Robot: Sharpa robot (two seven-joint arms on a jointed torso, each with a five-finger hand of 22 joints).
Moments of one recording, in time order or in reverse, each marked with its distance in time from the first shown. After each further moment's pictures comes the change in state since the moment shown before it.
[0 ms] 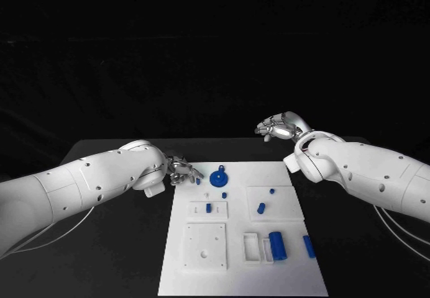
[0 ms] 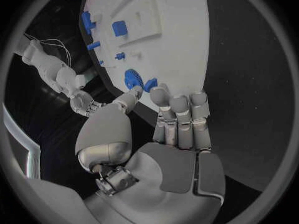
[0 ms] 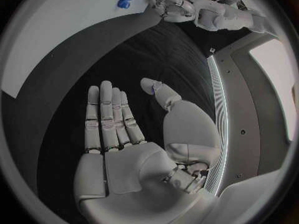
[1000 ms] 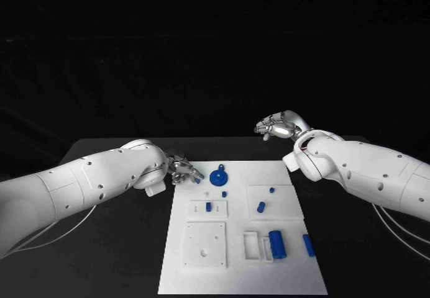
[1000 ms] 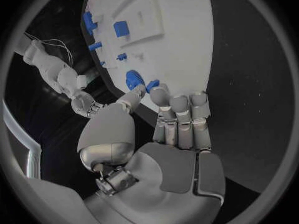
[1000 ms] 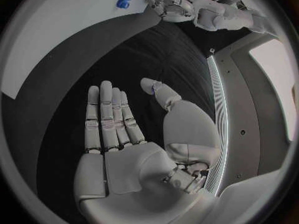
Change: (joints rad) left arm -0.002 0.011 -0.003 -0.016 0.007 0.014 0.020; left_hand 0.070 0.078 -0.036 -0.074 0.000 -0.001 0.001 0.002 -0.001 0.000 -0.001 0.000 0.000 -0.007 0.000 0.000 -0.001 0.000 -0.004 0.004 -0.004 0.008; right arm 0.000 0.005 0.000 -0.005 0.000 0.002 0.000; right_hand 0.000 0.000 0.000 0.000 0.000 0.000 0.000 0.000 0.000 -0.004 0.004 0.004 -0.003 0.000 0.000 0.000 -0.001 0.000 0.000 0.000 0.000 0.000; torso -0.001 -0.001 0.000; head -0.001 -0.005
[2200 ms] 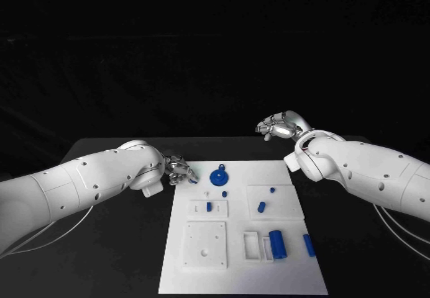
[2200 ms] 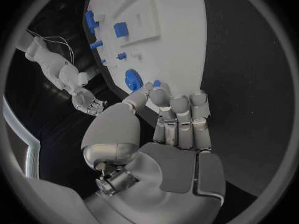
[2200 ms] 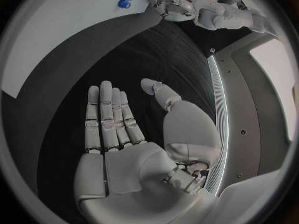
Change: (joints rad) left arm -0.005 -0.027 0.001 0.010 0.026 -0.005 0.011; left_hand 0.091 0.109 0.076 -0.111 -0.007 0.075 -0.018 0.061 0.011 0.018 -0.029 -0.004 -0.010 0.007 -0.018 0.012 -0.005 0.000 0.004 -0.003 -0.004 0.003; right arm -0.002 0.001 0.000 -0.005 0.001 0.002 0.000; right_hand -0.005 0.005 -0.006 0.006 0.003 0.000 0.000 0.000 -0.001 0.000 0.000 0.004 -0.007 -0.003 0.003 0.000 -0.002 0.000 0.000 0.000 0.000 0.001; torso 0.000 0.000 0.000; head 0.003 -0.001
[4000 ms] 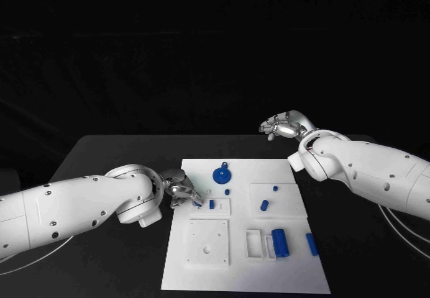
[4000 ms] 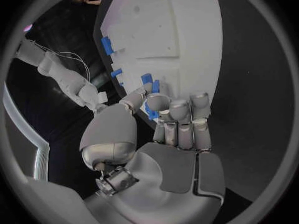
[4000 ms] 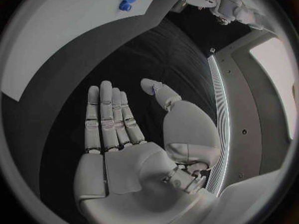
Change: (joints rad) left arm -0.007 -0.239 -0.050 0.477 -0.045 -0.177 -0.064; left_hand -0.062 -0.024 0.050 -0.012 0.222 0.000 0.000 0.100 0.000 0.037 -0.038 0.091 0.021 0.033 -0.003 0.080 0.012 0.000 0.066 -0.027 0.054 0.000; right arm -0.005 -0.001 0.000 -0.003 0.004 0.014 -0.001; right_hand 0.000 0.000 -0.003 0.003 0.015 -0.003 0.003 0.000 -0.003 -0.004 -0.004 0.005 -0.011 0.001 -0.001 0.000 -0.003 0.000 0.000 0.000 -0.004 0.001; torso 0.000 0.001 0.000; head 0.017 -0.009
